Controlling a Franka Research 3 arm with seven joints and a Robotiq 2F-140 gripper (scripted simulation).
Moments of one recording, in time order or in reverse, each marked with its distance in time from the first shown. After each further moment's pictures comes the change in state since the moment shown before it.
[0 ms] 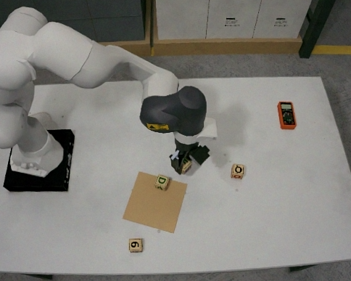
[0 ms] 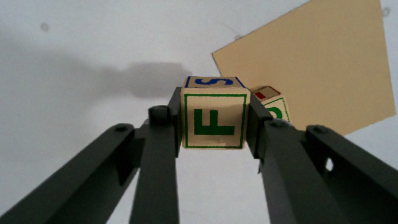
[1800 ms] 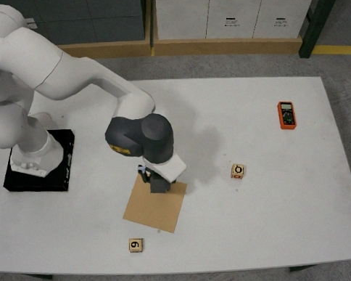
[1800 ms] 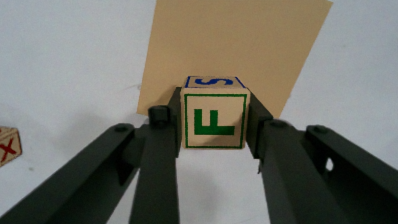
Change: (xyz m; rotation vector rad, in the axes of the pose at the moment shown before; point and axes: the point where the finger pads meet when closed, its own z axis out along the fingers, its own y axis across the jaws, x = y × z) arm -0.007 0.113 0.003 0.030 -0.019 0.823
